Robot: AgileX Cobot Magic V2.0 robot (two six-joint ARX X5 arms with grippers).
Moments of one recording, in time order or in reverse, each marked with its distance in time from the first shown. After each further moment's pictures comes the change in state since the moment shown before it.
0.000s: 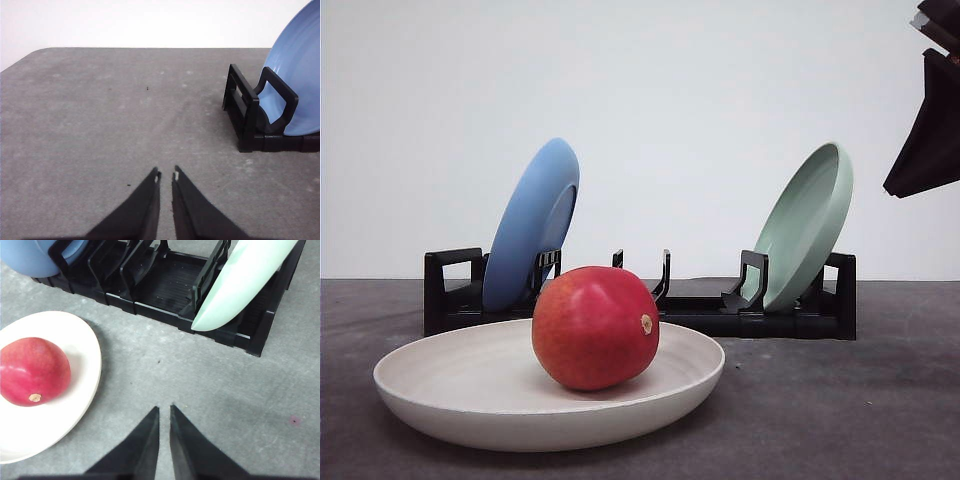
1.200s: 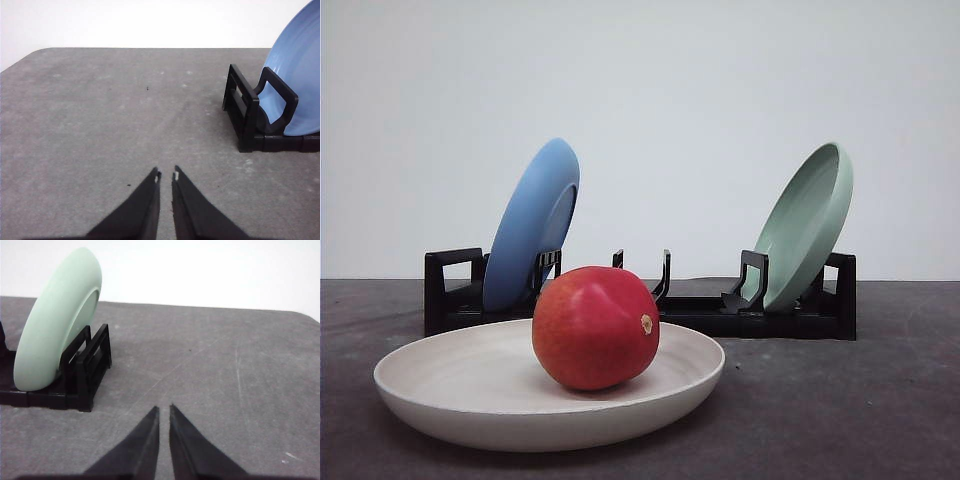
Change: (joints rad) left_arx 0.000 0.000 0.000 0.000 0.000 0.000; right_arx -0.265 -0.846 -0.565 0.285 0.307 -0.067
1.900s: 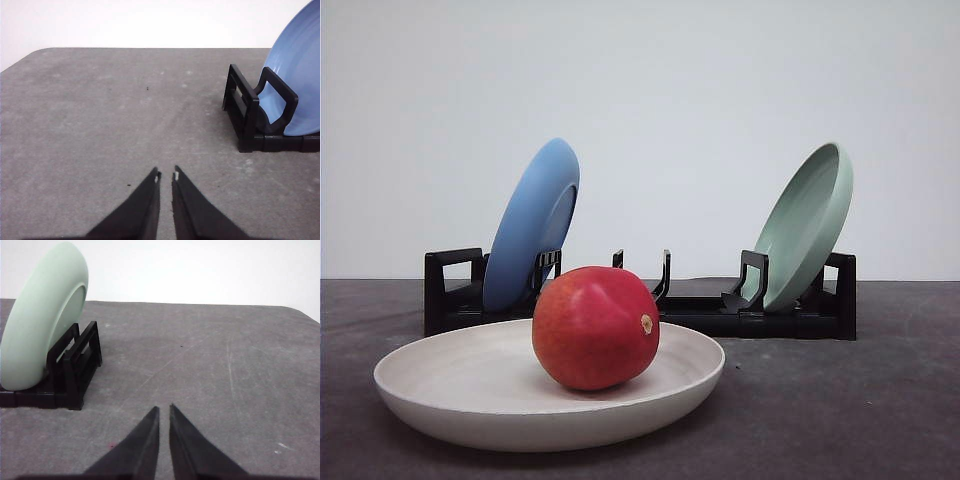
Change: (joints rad) left_arx 0.000 0.000 0.000 0.000 0.000 0.000; right_arx -0.030 -0.022 -0.024 -0.001 0.001 0.015
